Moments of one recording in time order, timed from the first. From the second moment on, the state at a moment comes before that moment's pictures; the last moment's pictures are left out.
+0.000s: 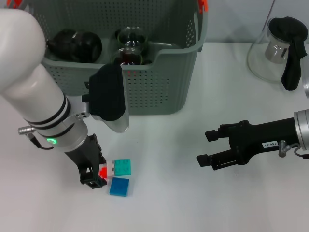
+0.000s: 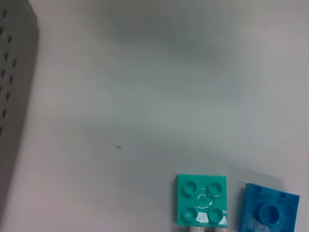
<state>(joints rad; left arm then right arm) -0.61 -2.17 1.45 1.20 2.78 1.55 -1.99 0.64 2.08 -0.91 -0.70 -2.16 -1.53 1.66</state>
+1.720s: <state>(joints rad) -0.70 -2.15 0.82 1.57 2.40 1.91 -2.18 0.63 2.07 -0.91 -0.70 -2.16 -1.53 1.65</state>
